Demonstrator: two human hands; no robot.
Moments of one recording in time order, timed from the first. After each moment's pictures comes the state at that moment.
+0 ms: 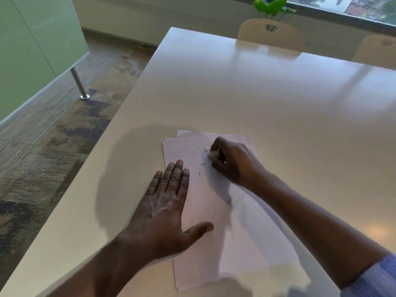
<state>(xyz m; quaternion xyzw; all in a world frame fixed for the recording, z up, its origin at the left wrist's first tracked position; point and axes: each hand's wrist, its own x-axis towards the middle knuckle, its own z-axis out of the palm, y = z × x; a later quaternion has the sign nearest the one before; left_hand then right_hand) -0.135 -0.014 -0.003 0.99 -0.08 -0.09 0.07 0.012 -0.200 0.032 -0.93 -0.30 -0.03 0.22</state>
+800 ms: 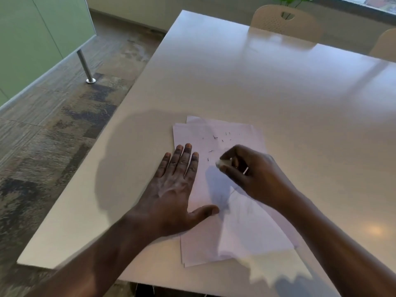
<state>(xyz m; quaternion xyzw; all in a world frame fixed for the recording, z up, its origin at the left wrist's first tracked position) -0.136 -0.008 -0.002 0.99 -0.10 -0.06 0.08 -0.052 -0.219 0.044 -0.92 -0.27 0.03 0.28</state>
